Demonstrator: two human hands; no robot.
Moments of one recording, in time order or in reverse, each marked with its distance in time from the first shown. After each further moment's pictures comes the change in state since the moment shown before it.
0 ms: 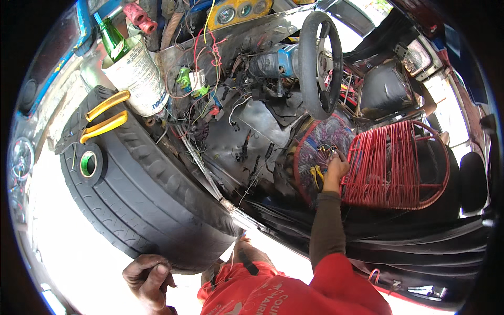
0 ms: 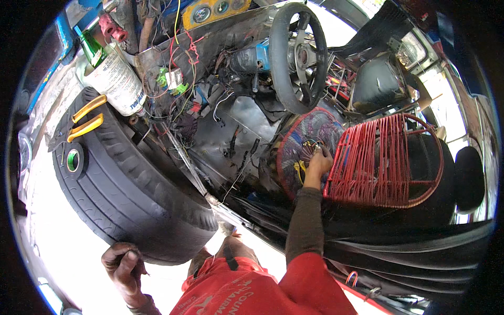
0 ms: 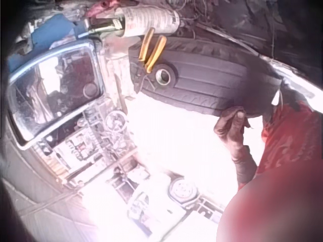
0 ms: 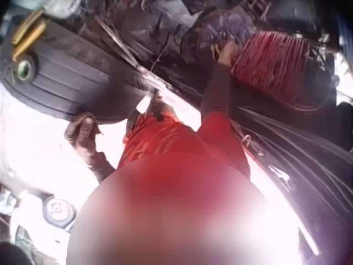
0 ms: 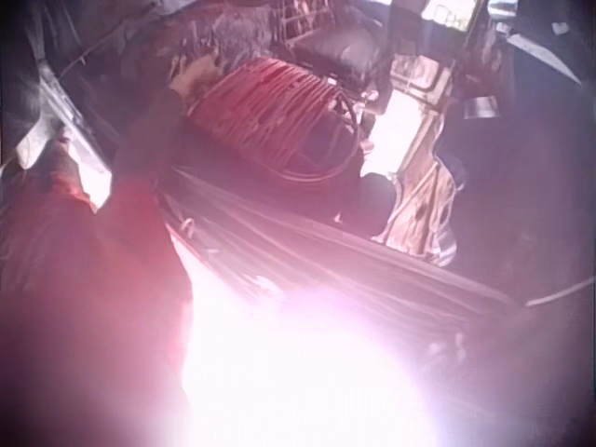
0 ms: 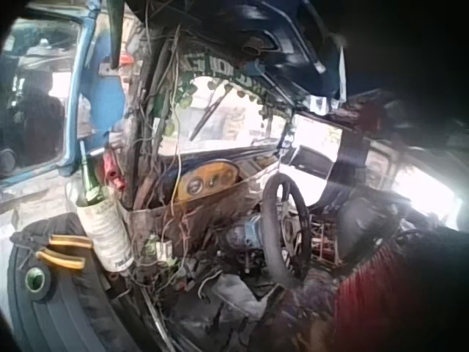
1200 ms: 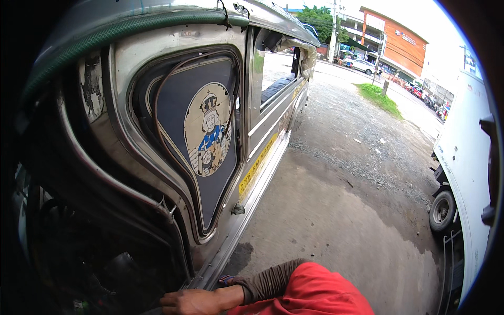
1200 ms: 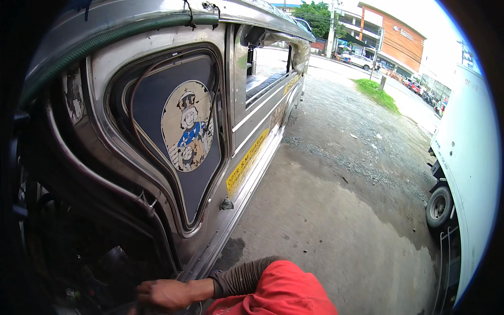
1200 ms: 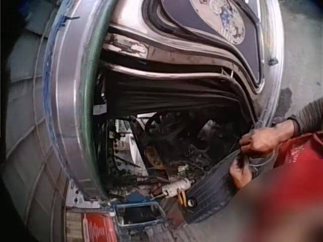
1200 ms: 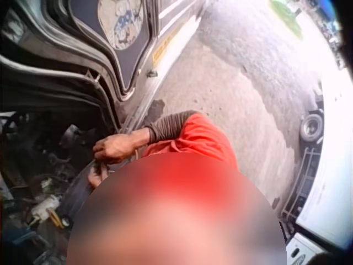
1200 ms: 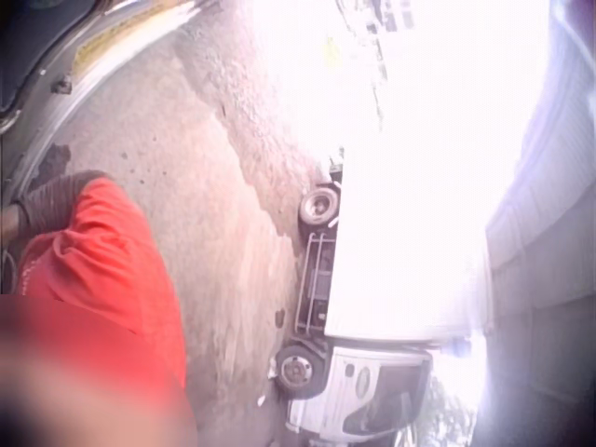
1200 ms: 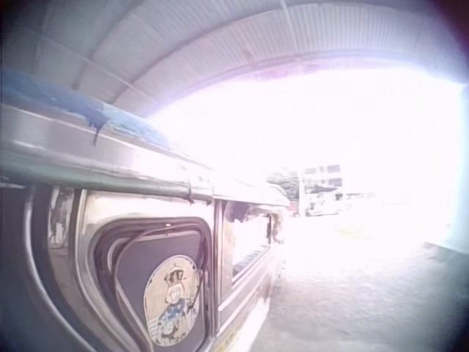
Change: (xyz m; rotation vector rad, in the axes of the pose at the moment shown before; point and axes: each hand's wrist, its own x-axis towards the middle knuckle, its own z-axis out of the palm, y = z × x) left_hand -0.021 0.007 0.054 0.465 -1.324 0.322; right_hand -0.420 -0.164 -0.225 -0.247 -0.519 -1.024
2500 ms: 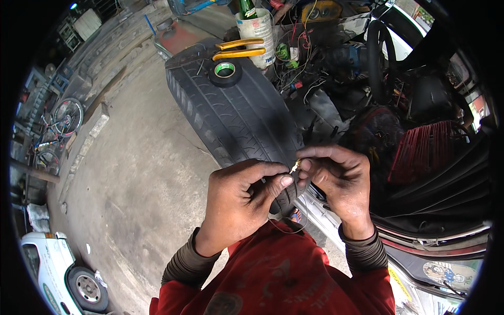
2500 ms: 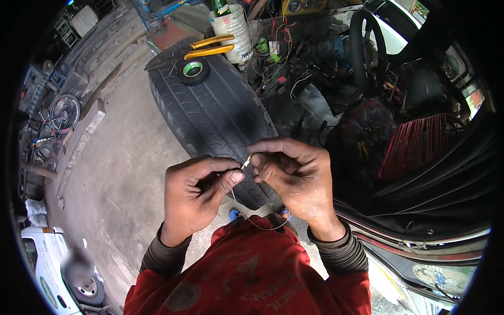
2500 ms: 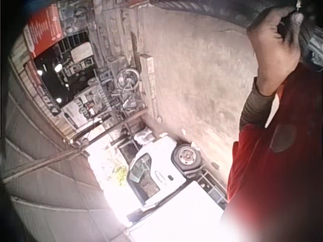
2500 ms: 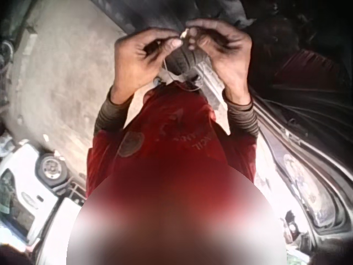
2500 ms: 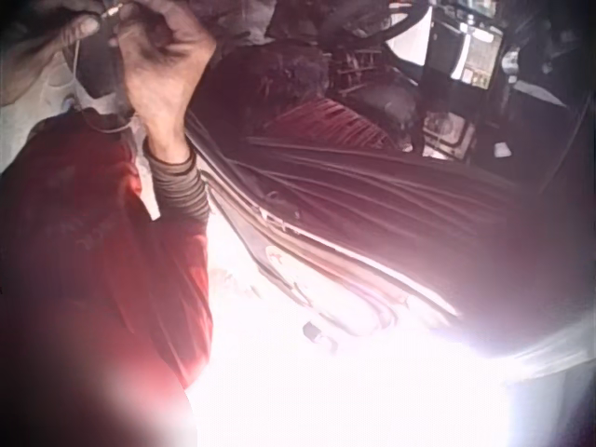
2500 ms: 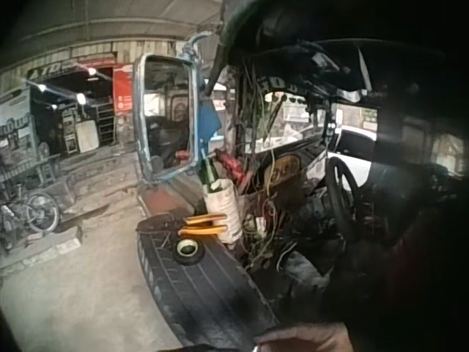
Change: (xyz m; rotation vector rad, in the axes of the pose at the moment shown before) left_hand -0.055 0.021 -0.035 0.234 1.003 0.011; right_hand 0.150 -0.007 0.052 1.214 -0.534 0.350
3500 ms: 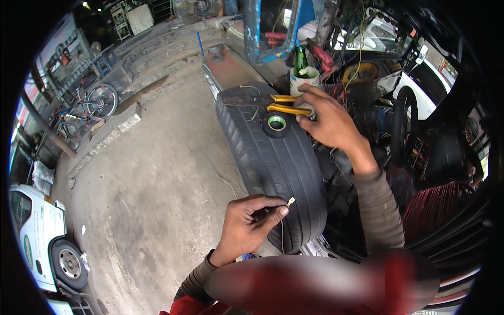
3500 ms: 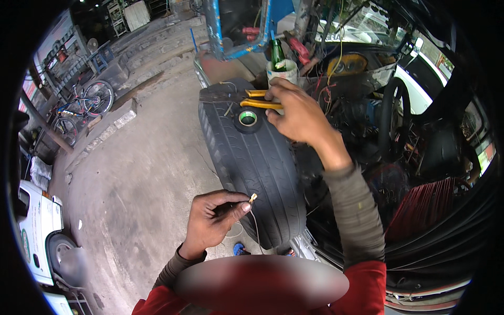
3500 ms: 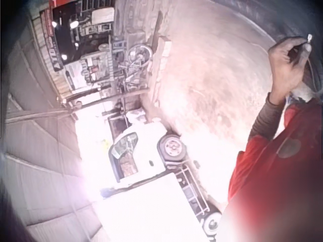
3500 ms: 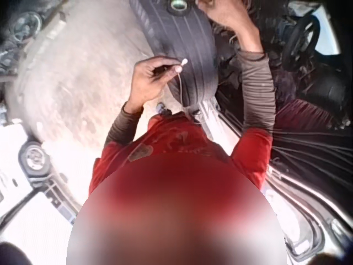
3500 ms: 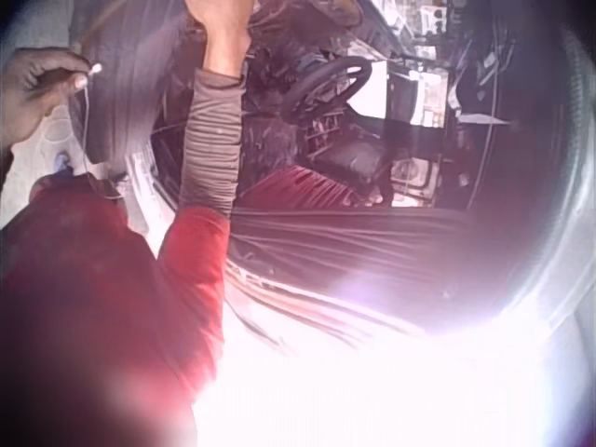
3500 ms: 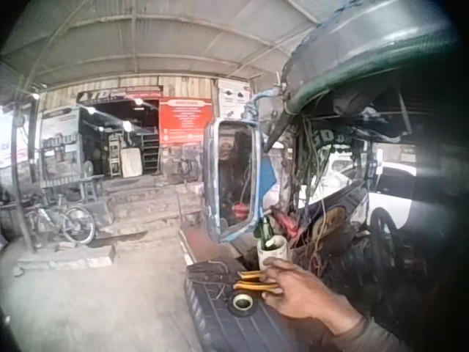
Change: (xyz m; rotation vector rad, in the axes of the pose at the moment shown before) left_hand -0.009 -0.011 -0.033 -0.138 0.131 -0.225; right_hand 0.221 -0.016 0.016 -1.103 -0.303 -0.669
